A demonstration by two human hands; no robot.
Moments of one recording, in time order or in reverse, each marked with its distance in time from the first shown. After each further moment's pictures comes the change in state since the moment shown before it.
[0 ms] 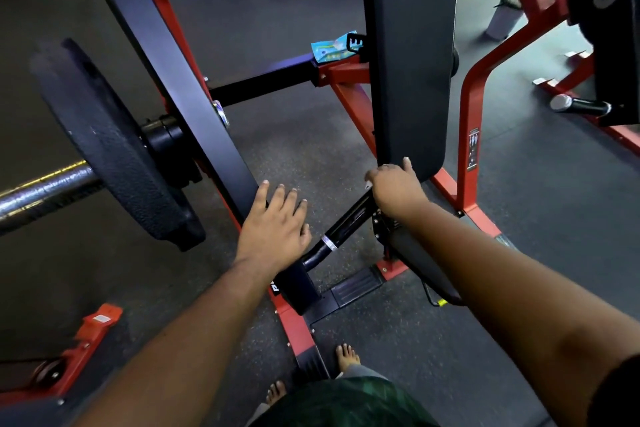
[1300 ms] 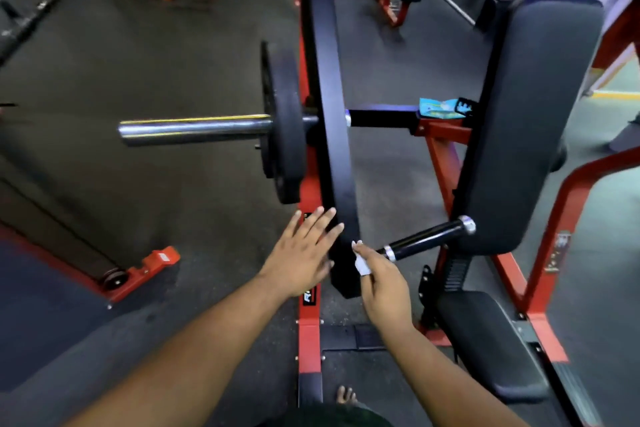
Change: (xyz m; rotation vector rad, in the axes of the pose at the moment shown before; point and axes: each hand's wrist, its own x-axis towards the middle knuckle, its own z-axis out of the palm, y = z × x) left_hand -0.122 0.004 0.033 -0.328 0.106 -0.228; right_hand -0.160 -0.130 0.060 0.759 0.356 -0.378
